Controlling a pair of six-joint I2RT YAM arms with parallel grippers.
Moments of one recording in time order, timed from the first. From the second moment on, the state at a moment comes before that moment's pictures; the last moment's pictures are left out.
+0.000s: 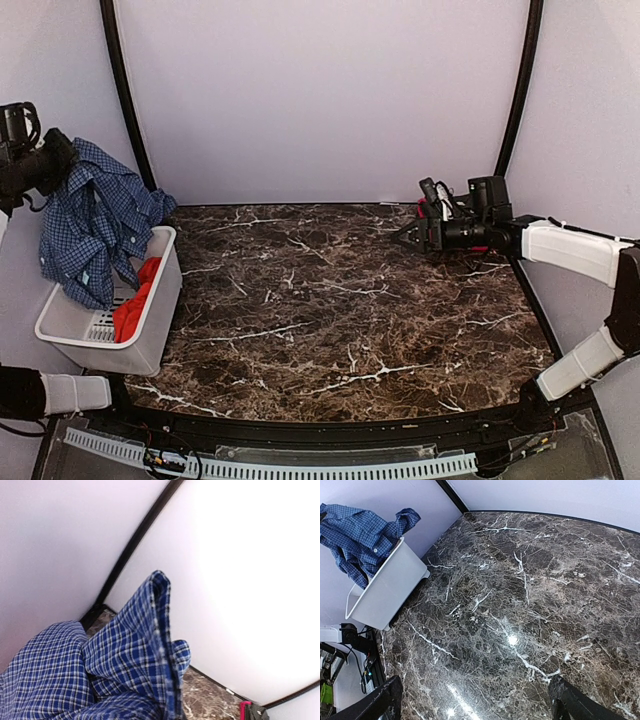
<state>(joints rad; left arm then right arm) 0.24 1.05 1.58 -0.84 0.05 -0.61 0.35 1.42 0.97 -0.11 -0.71 0.20</state>
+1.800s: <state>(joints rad) -0.61 1.80 1.20 -0.19 0.32 -0.58 0.45 1.48 1.07 -0.30 -0.58 0.14</state>
